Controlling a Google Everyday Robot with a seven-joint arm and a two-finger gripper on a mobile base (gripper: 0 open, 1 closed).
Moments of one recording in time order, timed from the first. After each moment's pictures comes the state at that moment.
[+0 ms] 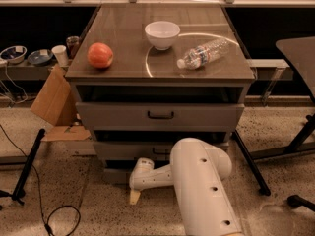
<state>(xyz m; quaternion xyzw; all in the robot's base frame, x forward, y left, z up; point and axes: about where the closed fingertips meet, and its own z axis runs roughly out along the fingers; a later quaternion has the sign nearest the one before) 0.625 0.115 0.153 -0.66 0.73 0.01 0.17</state>
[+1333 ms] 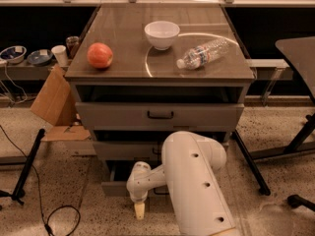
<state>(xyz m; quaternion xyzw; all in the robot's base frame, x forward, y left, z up) 0.546 0.099 0.154 -0.76 0.65 0.03 0.05</state>
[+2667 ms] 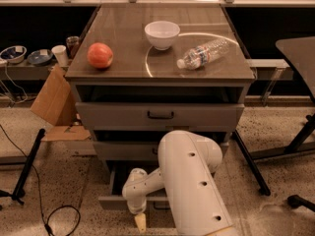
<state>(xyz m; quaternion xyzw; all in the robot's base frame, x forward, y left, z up) 0.476 0.089 0.148 -0.81 0.58 0.06 -0.02</state>
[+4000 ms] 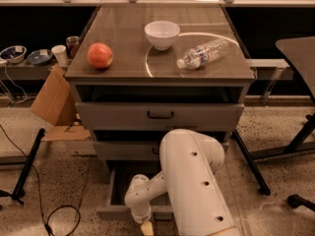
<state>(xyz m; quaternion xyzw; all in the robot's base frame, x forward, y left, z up) 0.430 0.063 0.150 -0.84 0.53 0.07 -0.06</state>
